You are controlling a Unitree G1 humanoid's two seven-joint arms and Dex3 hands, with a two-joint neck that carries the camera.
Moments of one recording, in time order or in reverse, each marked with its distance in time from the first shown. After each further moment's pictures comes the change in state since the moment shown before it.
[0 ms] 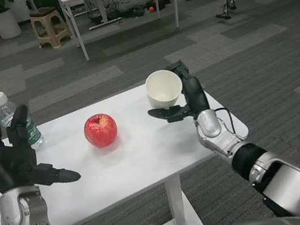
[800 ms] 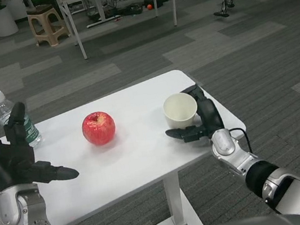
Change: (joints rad) left arm 0.000 0.000 0.001 0.001 -0.003 0.000 0.000; right arm 0.117 0.002 0.025 0.089 -0.001 -0.005 -0.002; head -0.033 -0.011
